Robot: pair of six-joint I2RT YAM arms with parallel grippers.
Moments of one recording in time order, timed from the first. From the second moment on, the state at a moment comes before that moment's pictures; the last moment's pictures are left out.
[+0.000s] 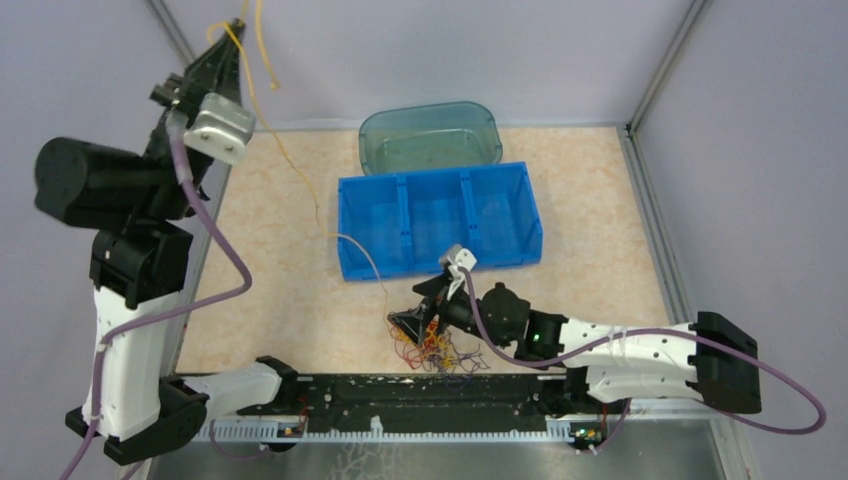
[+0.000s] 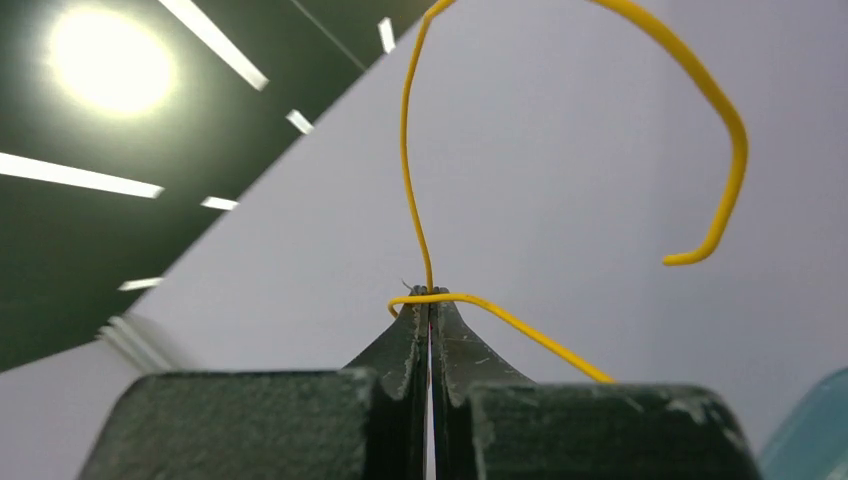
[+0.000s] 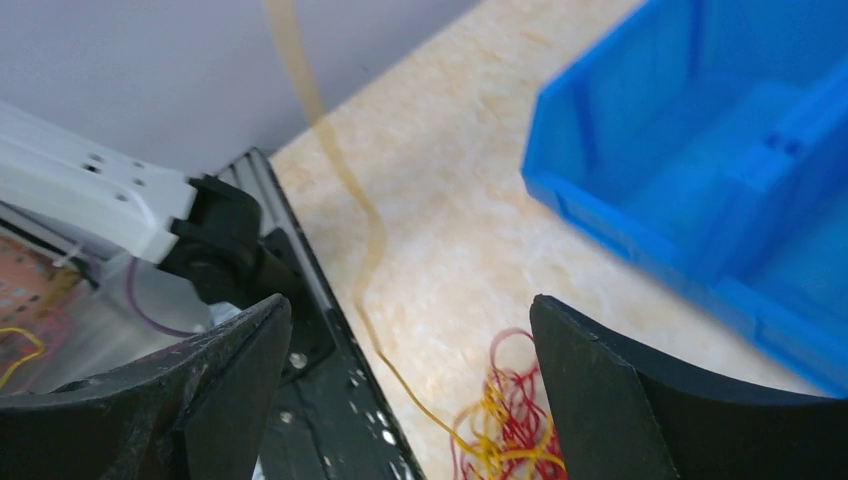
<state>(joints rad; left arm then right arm) -0.50 1.13 1.91 -0.13 0.13 0.91 1.27 1.01 0.46 0.47 0.21 0.40</state>
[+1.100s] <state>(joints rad) -0.50 1.16 1.89 -0.34 0.17 0.65 1.14 1.14 0.65 0.25 0.02 0.41</state>
